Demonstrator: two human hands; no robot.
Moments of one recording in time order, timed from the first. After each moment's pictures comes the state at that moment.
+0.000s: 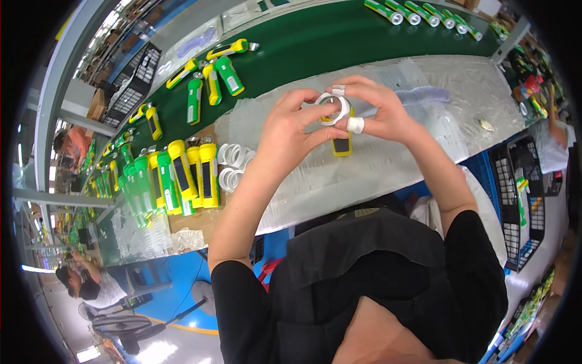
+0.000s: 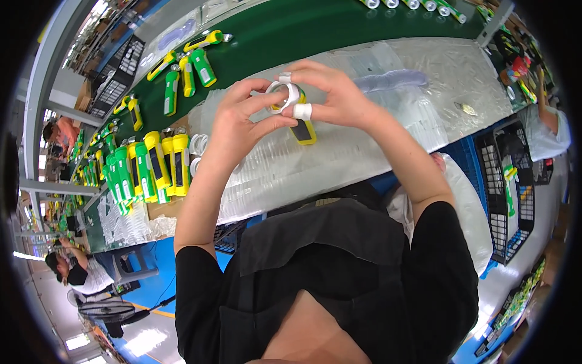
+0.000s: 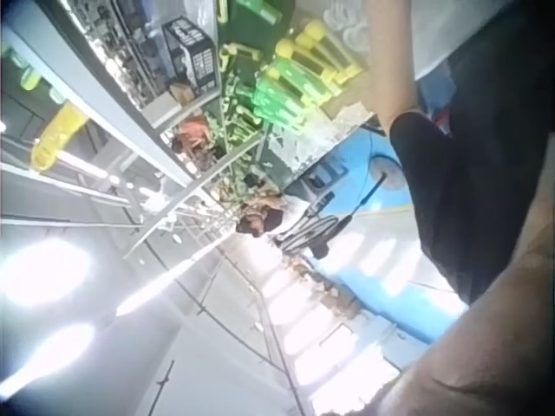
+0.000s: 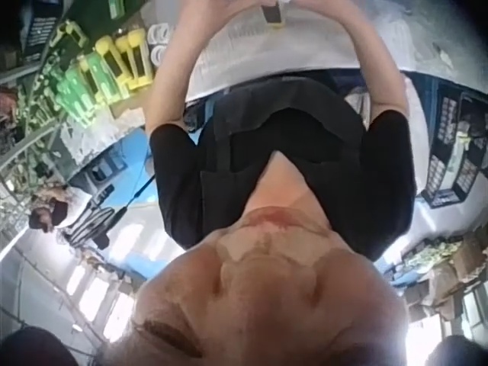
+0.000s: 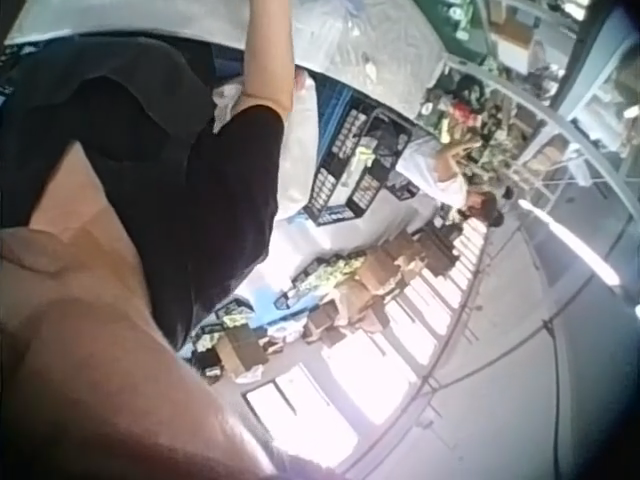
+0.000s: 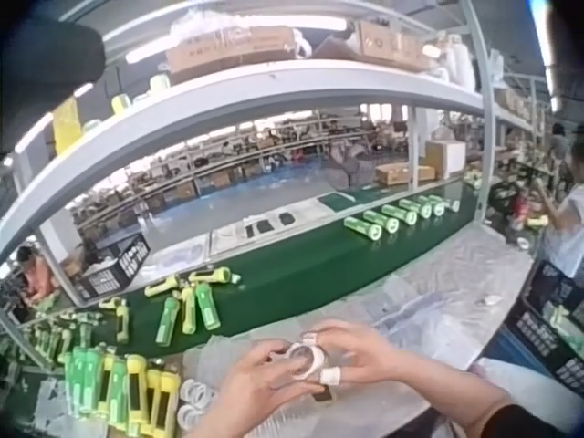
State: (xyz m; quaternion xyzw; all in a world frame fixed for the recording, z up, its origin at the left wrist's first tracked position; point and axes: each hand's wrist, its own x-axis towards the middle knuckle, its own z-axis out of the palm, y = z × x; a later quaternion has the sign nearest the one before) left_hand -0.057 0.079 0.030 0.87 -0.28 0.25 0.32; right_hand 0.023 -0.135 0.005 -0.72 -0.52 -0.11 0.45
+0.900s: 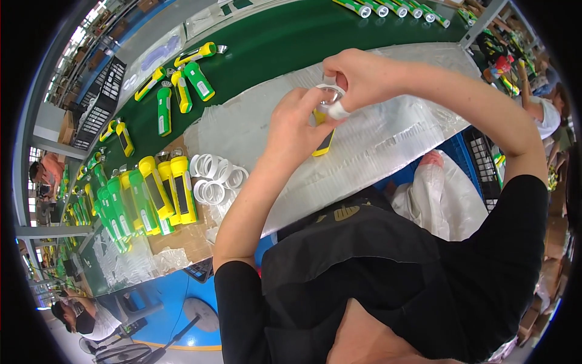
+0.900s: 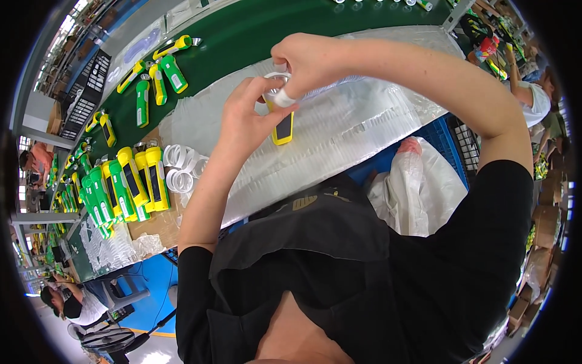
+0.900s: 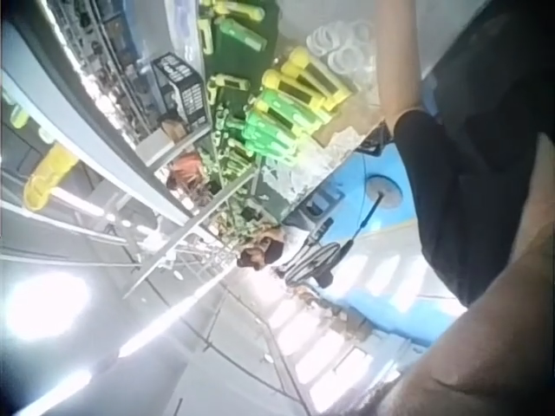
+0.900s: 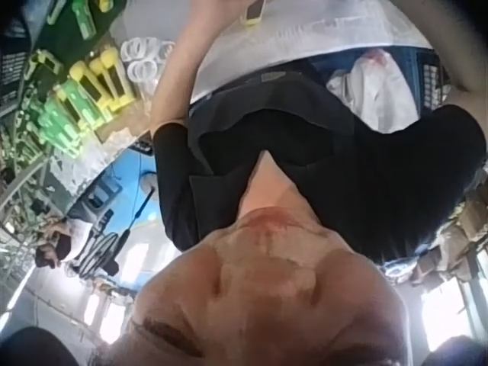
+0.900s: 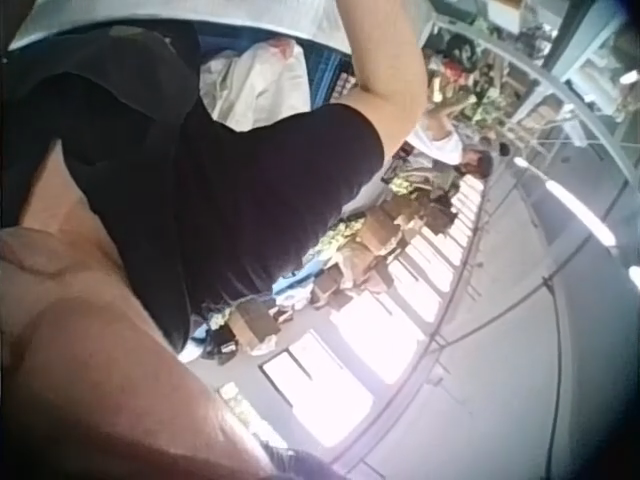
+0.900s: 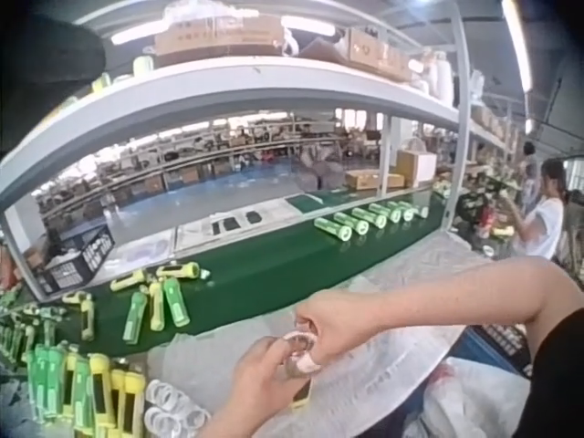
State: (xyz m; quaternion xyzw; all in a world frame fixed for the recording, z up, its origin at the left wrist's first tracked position) left_hand -0.033 0.033 0.002 0.83 -0.26 0.26 0.41; right_hand 0.037 -0.137 0.099 -0.90 -0.39 0.14 0.14
